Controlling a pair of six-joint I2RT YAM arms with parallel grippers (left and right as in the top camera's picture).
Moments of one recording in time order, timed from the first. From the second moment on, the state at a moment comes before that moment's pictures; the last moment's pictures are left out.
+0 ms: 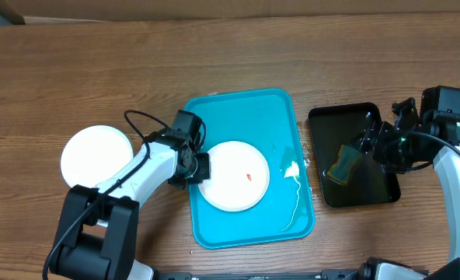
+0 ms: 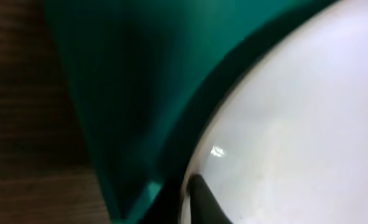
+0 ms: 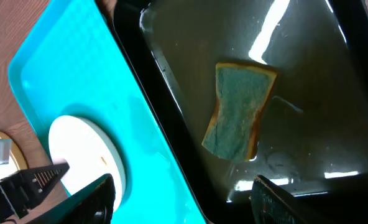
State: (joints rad) left arm -0.31 1.68 0.90 -0.66 0.16 -0.38; right arm -0.22 1.40 1.12 -1.08 -0.43 0.23
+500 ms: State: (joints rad) left arm -0.31 1.69 0.90 -0.56 0.17 -0.22; right arm -0.07 1.51 1.00 -0.86 -0.24 0.36
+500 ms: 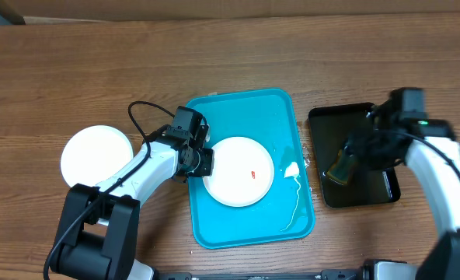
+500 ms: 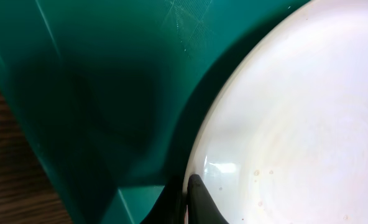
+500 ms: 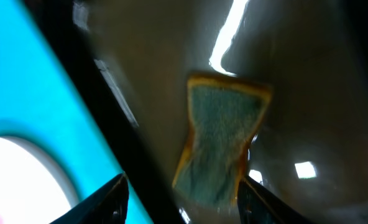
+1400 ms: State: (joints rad) left arm -0.31 1.69 0.90 -0.55 0.17 -0.21; right arm -0.02 1.64 1.04 -0.94 -0.06 0.46
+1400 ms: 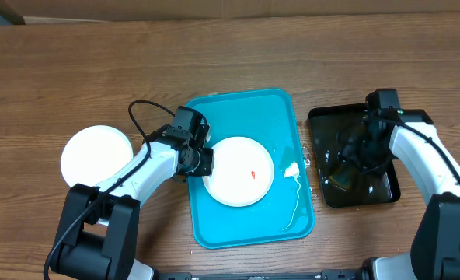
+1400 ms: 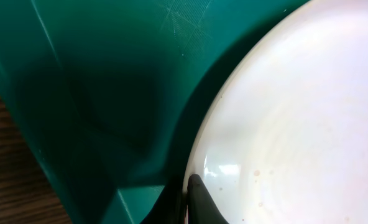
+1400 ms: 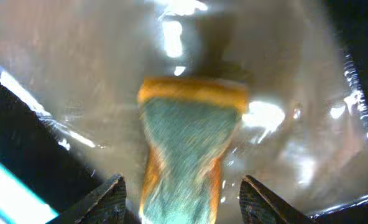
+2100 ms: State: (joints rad) left arm -0.31 1.69 0.90 -0.55 0.17 -0.21; right arm -0.02 1.66 1.05 -0.96 -0.07 0.49
